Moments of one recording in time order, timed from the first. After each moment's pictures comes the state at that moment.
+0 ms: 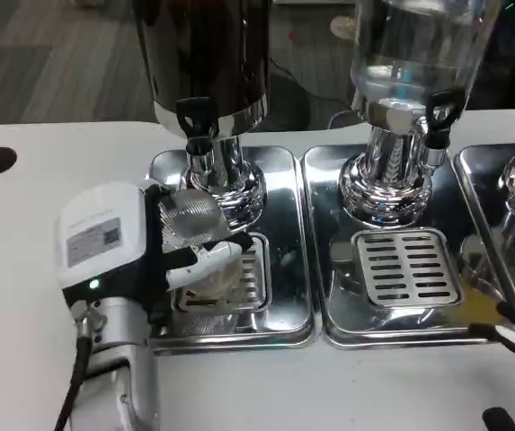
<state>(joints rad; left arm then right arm) -0.07 0.13 -0.30 -0.09 1.11 0.50 0.09 0.59 -0.48 -0.16 0.12 -0.27 -0.92 0.03</state>
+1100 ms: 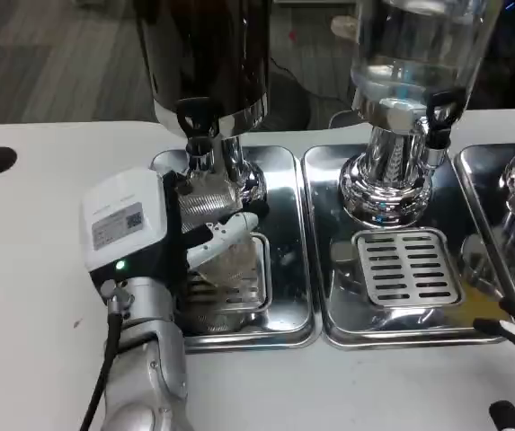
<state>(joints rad) -0.20 0.09 -0.32 0.10 1.02 0.52 0.21 0.54 -0.50 -0.17 0.19 -0.21 -0.95 0.10</state>
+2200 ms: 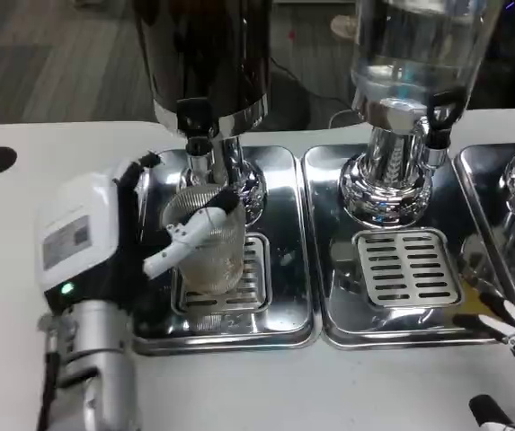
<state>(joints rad) -0.02 0.20 -0.22 -0.12 0.83 0.32 0.30 0.51 -0.49 -0.14 0.16 -0.21 -0.92 0.11</state>
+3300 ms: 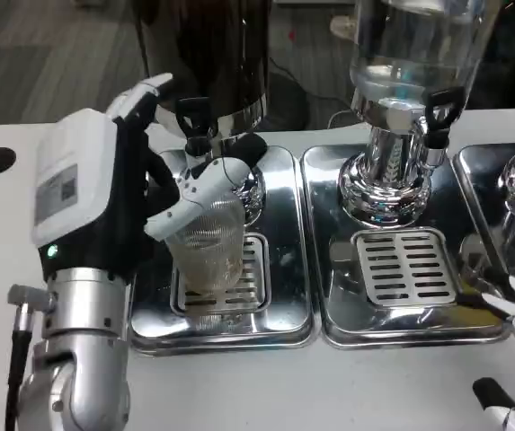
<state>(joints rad) 0.00 0.18 -0.18 -0.42 0.79 0.25 0.10 0.51 -0.50 -0.21 0.07 -0.28 -0.90 0.10</state>
